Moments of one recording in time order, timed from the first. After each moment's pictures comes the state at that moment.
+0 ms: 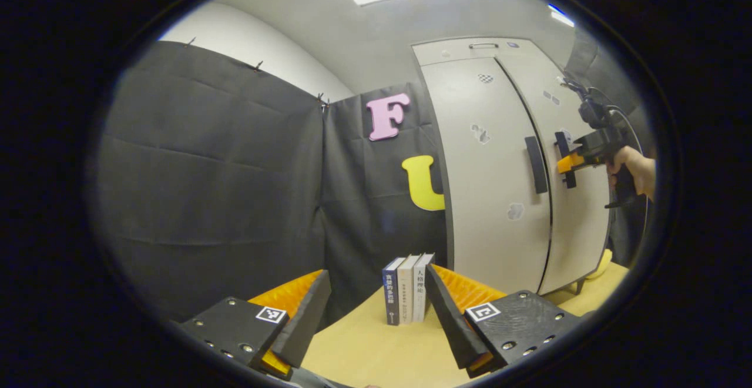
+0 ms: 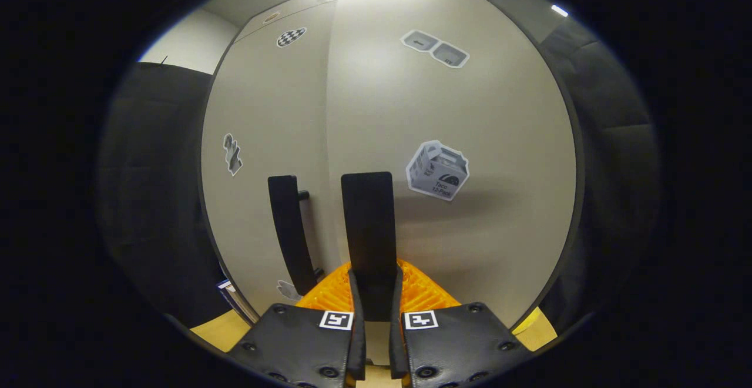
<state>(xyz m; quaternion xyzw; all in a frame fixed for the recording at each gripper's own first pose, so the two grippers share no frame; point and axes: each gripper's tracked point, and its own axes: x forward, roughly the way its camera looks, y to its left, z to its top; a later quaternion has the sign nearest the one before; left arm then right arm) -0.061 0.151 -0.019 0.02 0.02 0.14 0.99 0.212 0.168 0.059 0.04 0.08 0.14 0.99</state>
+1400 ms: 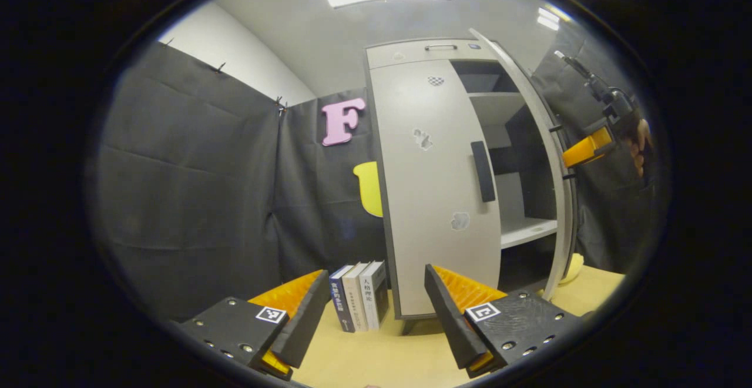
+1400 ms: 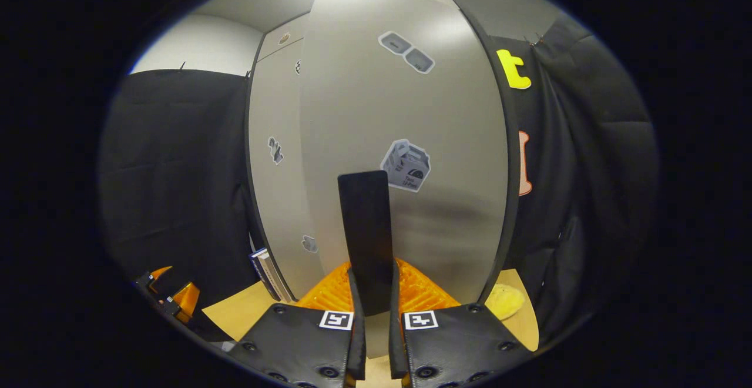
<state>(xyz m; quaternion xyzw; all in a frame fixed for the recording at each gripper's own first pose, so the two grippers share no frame) -0.020 0.057 -0.015 0.02 0.00 0.04 1.00 0.182 0.131 0.058 0.04 0.12 0.21 0.97</state>
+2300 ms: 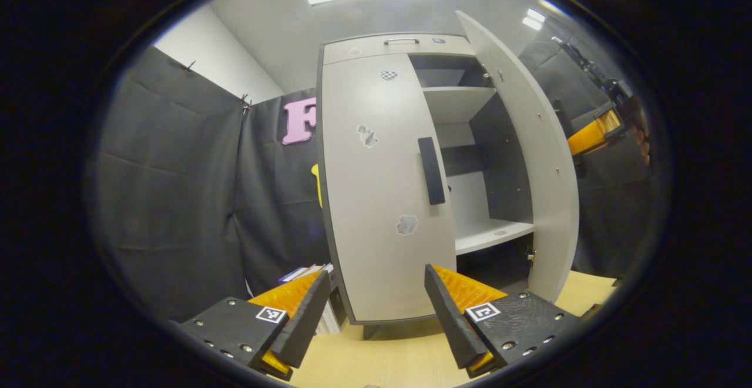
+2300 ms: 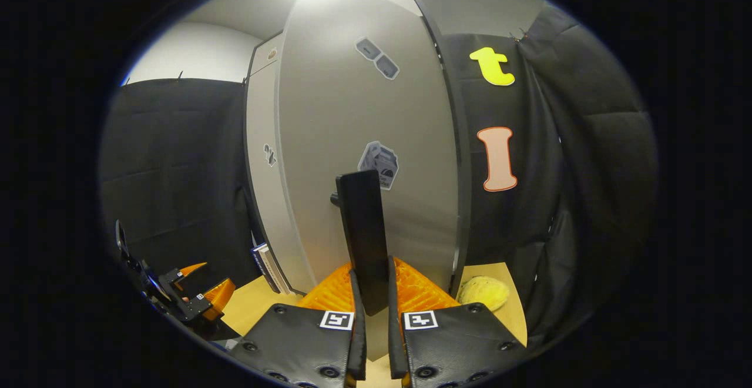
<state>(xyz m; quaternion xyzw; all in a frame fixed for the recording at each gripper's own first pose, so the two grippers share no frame) 0.009 -0.032 -0.019 0.02 0.01 -0.03 1.00 0.165 0.098 0.056 0.05 0.13 0.21 0.97</state>
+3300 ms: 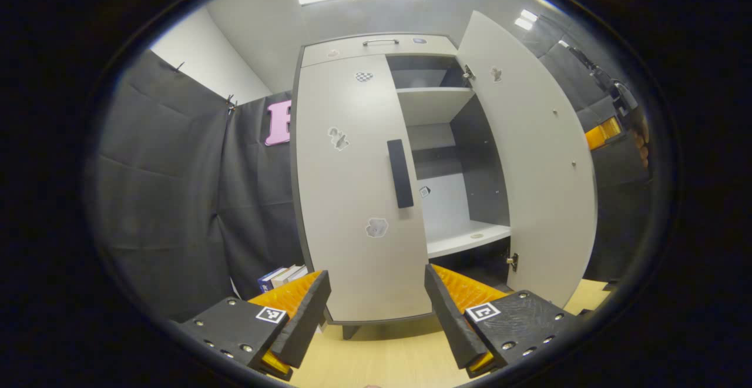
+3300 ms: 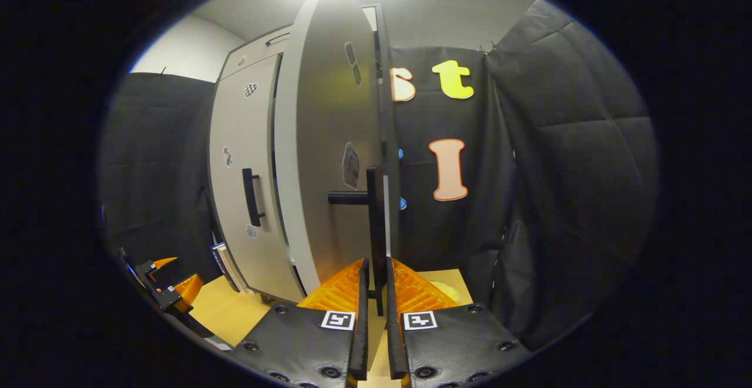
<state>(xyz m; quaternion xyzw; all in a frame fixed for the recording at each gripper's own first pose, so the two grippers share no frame) 0.001 -0.083 -0.014 0.02 0.01 -0.07 1.00 0.176 0.034 0.056 0.02 0.10 0.11 0.99</state>
